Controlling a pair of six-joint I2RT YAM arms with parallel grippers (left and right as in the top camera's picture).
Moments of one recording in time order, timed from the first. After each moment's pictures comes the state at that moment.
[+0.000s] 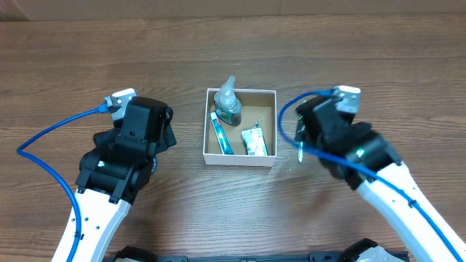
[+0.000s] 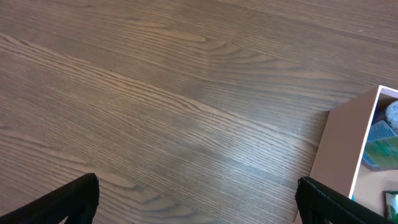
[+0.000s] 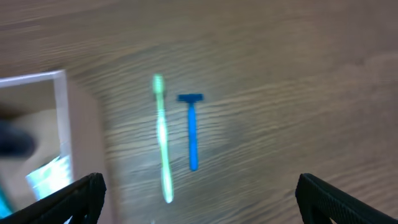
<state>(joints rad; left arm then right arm) -0.32 1.13 1.13 -1.00 -0.48 -0.55 0.47 1.27 1.17 -1.01 0.50 0.64</state>
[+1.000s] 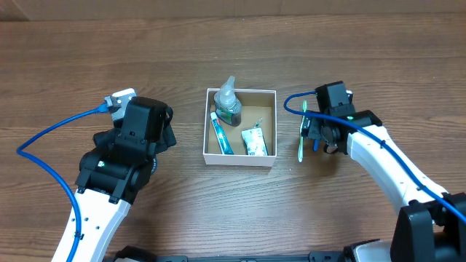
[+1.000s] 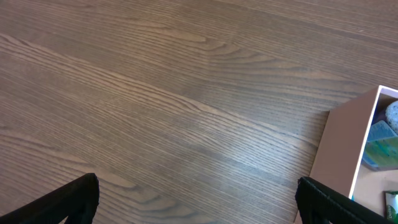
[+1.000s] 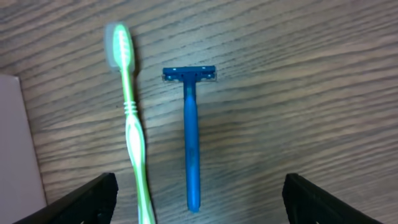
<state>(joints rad) -0.32 1.13 1.13 -1.00 -0.48 -0.55 0.21 1.56 0.98 -0.62 0.18 0.44</state>
